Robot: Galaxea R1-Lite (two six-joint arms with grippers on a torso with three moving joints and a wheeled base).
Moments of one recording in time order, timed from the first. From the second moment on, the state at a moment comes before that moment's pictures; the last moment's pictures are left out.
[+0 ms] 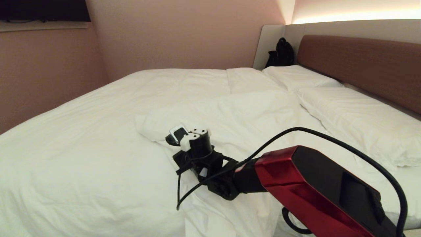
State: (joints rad) left arm 0.00 0.00 0.00 -0.01 0.00 -0.02; right arm 0.85 2.53 -1.83 -0.50 -0.39 -0.27
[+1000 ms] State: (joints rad) left arm 0.00 0.00 0.00 -0.01 0.00 -0.02; right arm 0.91 2.50 -1.69 -0.47 -0.39 -0.31
